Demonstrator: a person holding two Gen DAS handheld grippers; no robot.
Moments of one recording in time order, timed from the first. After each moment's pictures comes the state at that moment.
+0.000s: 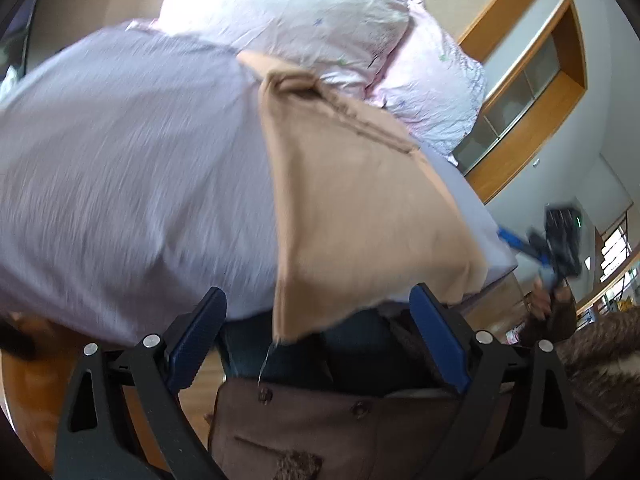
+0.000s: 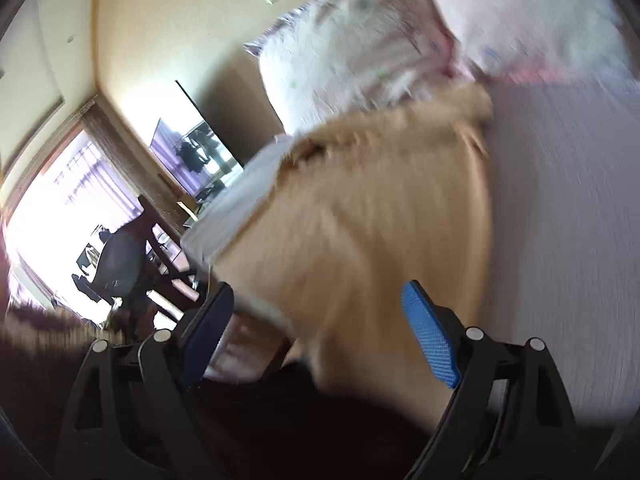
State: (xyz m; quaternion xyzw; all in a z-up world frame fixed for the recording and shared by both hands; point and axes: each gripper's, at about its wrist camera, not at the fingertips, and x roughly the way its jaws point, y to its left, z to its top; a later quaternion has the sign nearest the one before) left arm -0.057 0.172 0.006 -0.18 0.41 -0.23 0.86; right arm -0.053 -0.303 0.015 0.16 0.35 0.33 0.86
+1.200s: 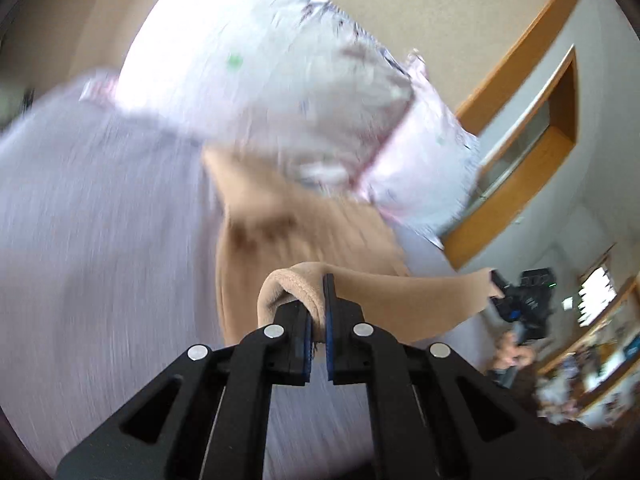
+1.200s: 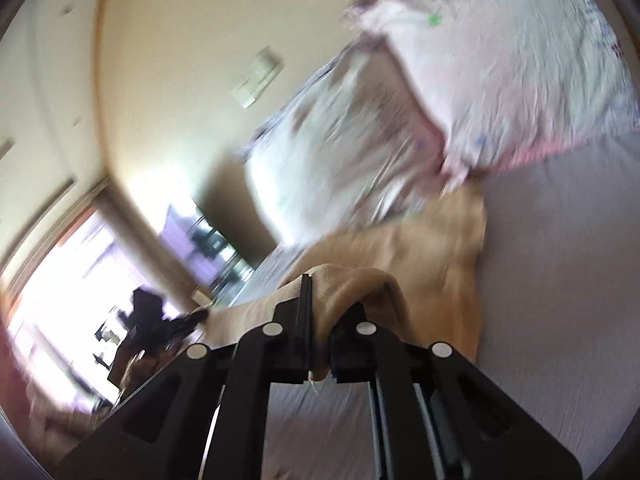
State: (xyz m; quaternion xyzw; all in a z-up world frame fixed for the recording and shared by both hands) left arm 0.115 0.158 0.096 -0.22 0.33 -0.24 0.89; right arm 0.098 -0.337 0.081 0.27 0.22 0.31 0.89
